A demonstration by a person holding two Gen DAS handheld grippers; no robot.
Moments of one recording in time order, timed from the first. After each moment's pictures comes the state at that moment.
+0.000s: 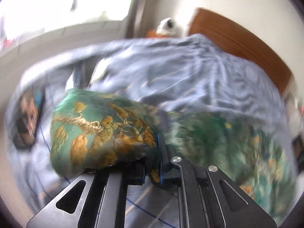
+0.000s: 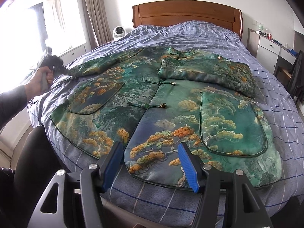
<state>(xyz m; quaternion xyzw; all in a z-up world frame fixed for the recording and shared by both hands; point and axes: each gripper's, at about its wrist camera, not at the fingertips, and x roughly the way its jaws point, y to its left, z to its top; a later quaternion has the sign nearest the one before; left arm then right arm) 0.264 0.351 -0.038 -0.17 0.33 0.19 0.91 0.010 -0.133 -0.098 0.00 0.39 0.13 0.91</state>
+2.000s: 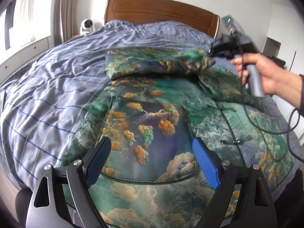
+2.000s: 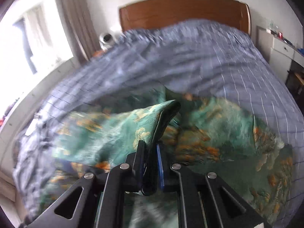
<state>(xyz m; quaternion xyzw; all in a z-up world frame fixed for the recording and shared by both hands) 0.104 0.113 -0.093 -0.06 0.36 -0.04 0.93 0.407 -0.118 -0.076 0.03 0.42 0.12 0.90</state>
